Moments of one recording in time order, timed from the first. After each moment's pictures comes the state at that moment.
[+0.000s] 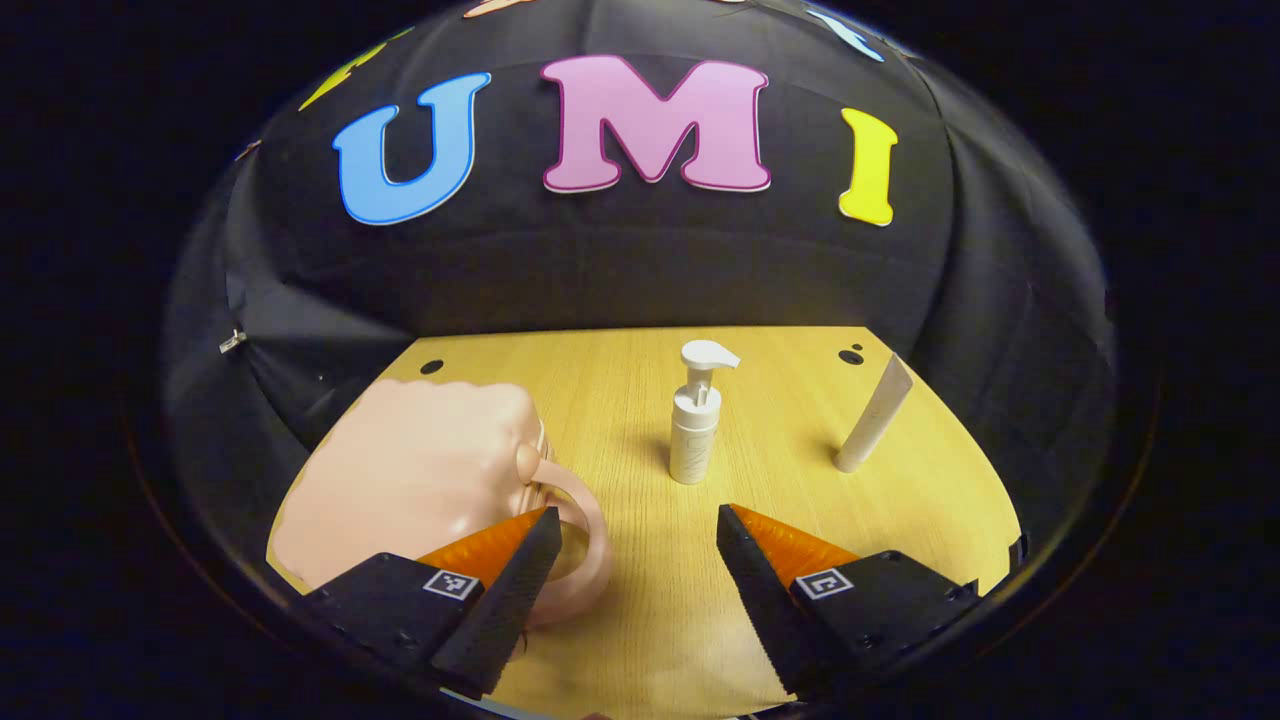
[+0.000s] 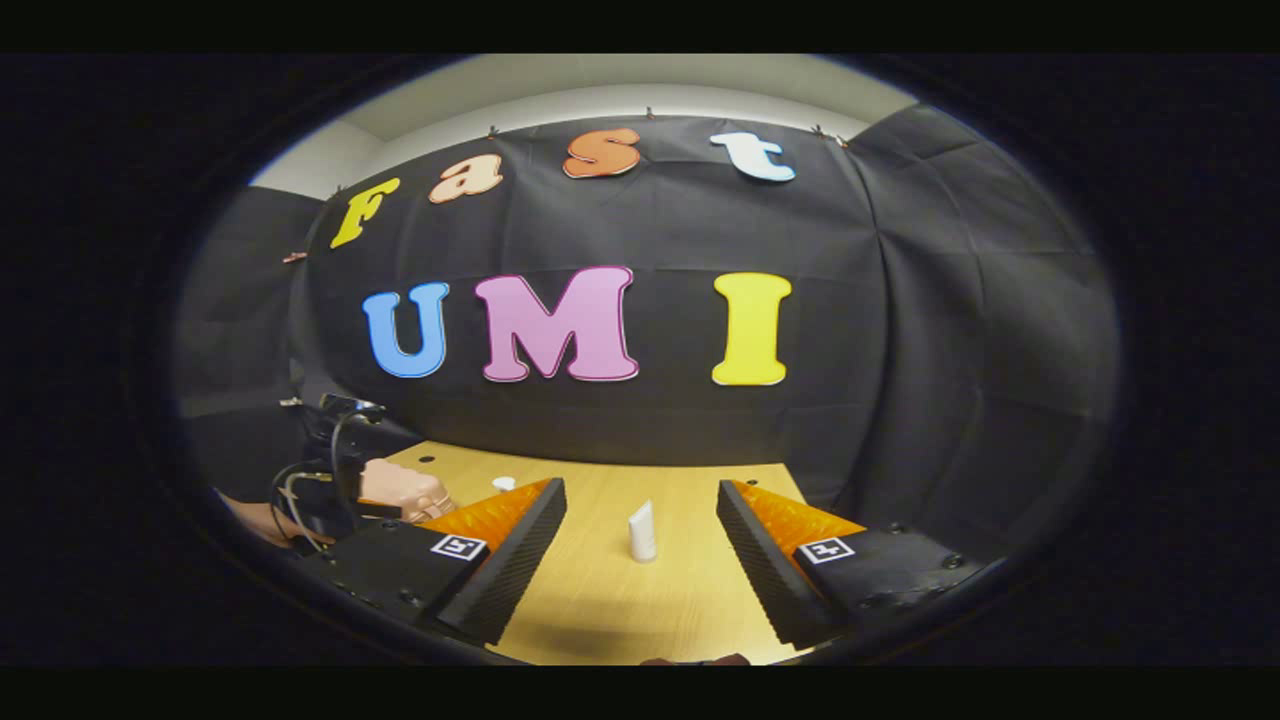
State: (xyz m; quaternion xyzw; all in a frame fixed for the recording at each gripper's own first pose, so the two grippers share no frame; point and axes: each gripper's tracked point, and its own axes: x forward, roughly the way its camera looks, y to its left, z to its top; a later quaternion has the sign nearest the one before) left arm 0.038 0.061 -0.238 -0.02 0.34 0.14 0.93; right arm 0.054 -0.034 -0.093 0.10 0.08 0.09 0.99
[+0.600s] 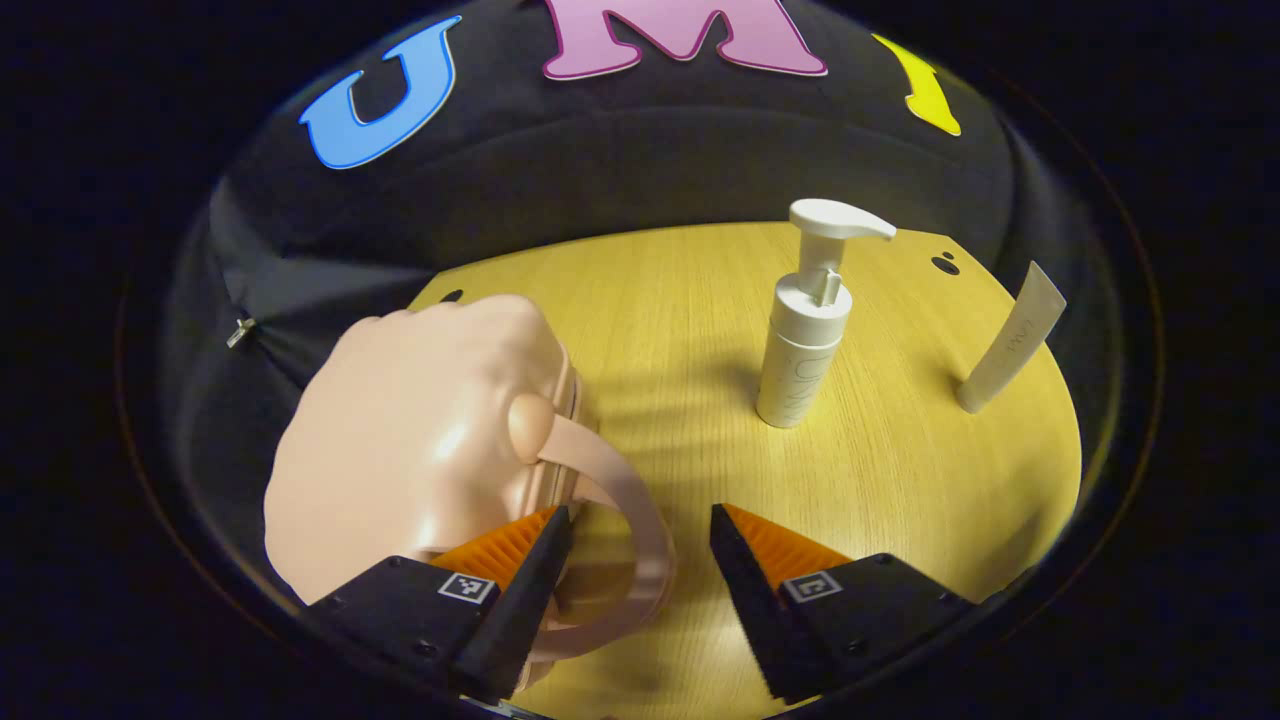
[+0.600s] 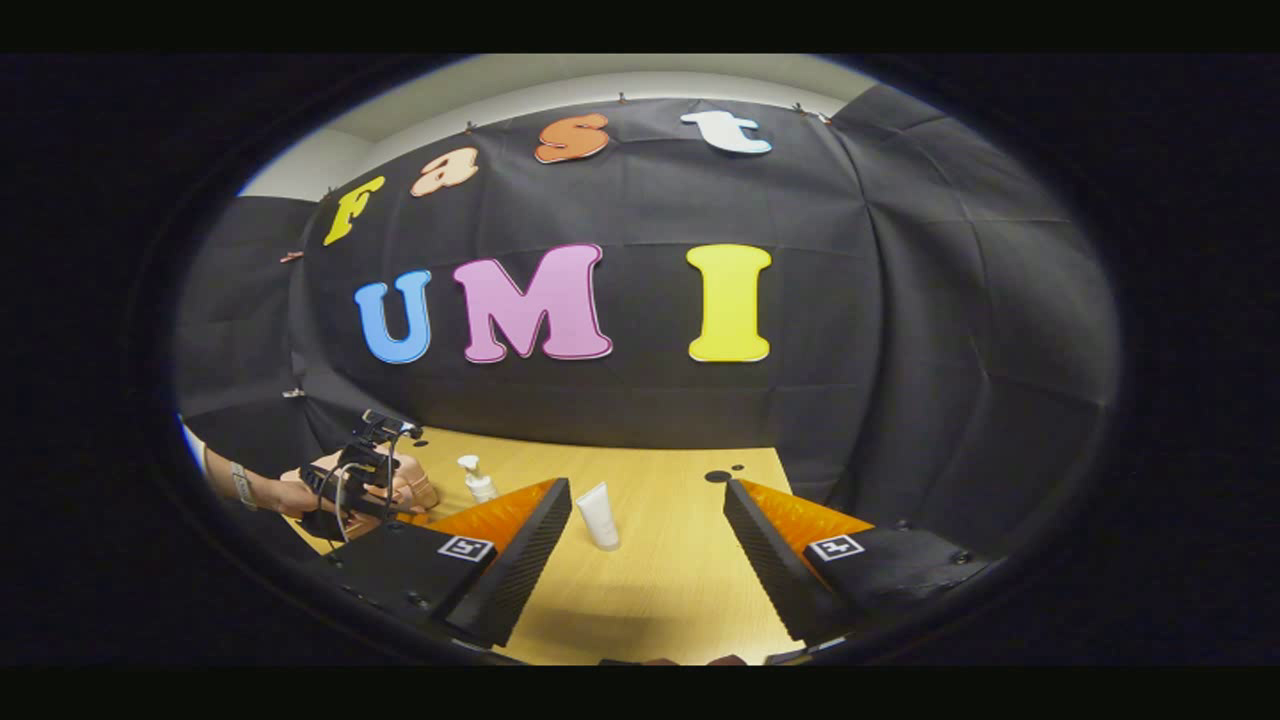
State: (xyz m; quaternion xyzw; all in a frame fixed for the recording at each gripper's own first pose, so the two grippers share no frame) left arm 0.062 0.104 -0.324 0.01 0.47 0.18 0.87; right arm 0.070 -0.101 -0.131 0.10 0.11 0.09 0.98
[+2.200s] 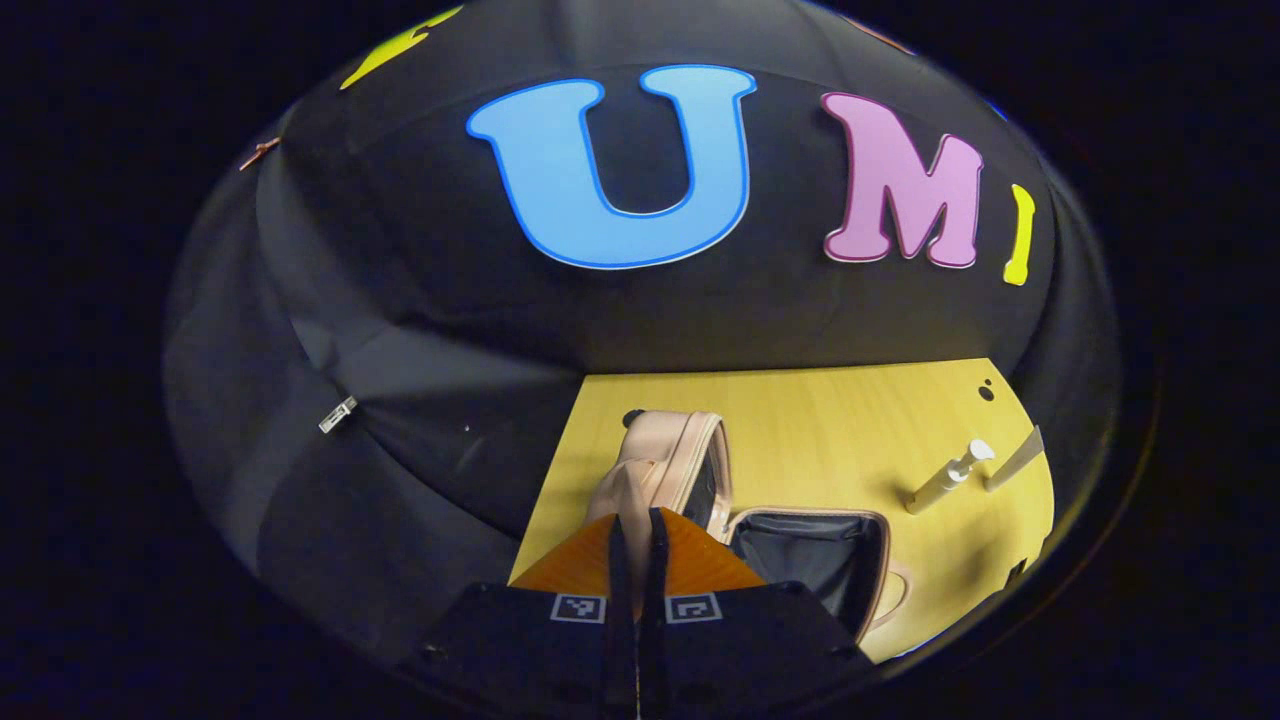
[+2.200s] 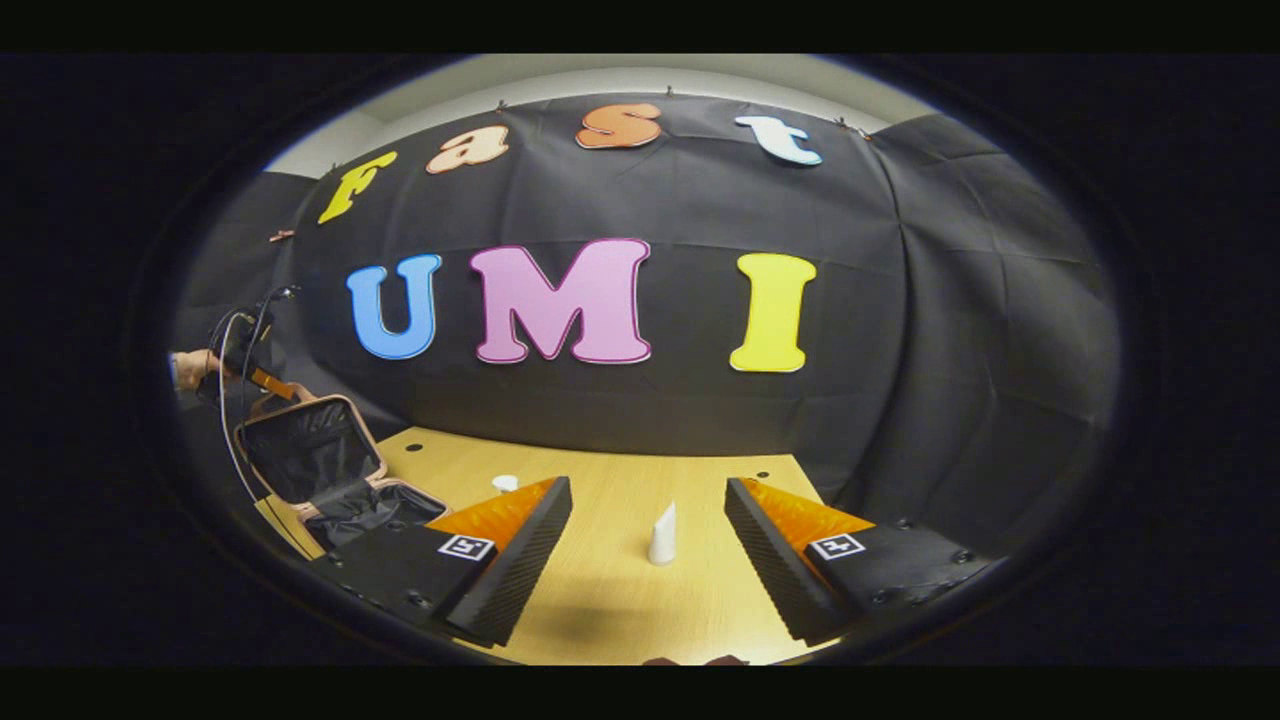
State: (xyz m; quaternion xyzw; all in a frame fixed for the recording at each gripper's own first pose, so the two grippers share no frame) left arm 0.004 0.458 -0.060 0.00 0.36 0.22 0.91; right arm 0.096 0.029 -0.091 0.06 0.11 0.05 0.99
